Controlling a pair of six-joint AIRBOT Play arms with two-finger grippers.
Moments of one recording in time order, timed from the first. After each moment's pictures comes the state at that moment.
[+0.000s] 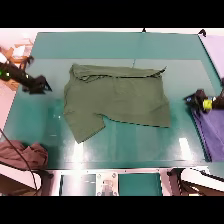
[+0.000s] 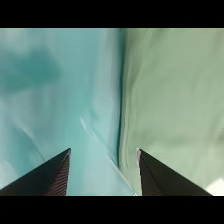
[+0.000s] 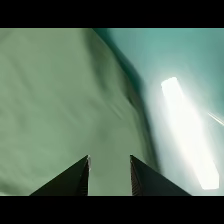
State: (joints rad) left arm 0.28 -1.74 1.53 1.10 -1.47 -1.31; right arm -0.68 -1.27 0.86 -0.81 1.18 1.24
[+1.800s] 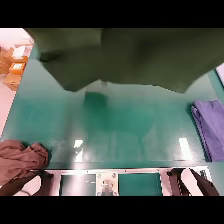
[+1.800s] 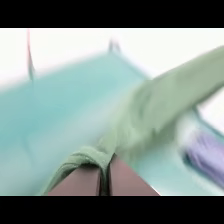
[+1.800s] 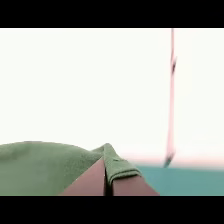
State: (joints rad) left arm 0.18 -1.11 2.05 0.56 -1.30 -1.16; right arm -0.63 -0.82 1.66 -0.57 1.08 1.14
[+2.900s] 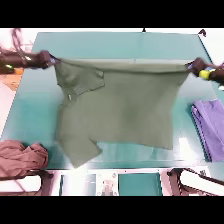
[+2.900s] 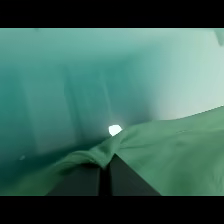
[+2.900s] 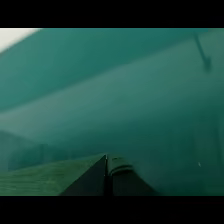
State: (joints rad) left arm 0.17 -1.48 1.41 0.59 -1.03 -1.03; right arm -0.37 -1.29 1.12 -0.61 0.74 1.09
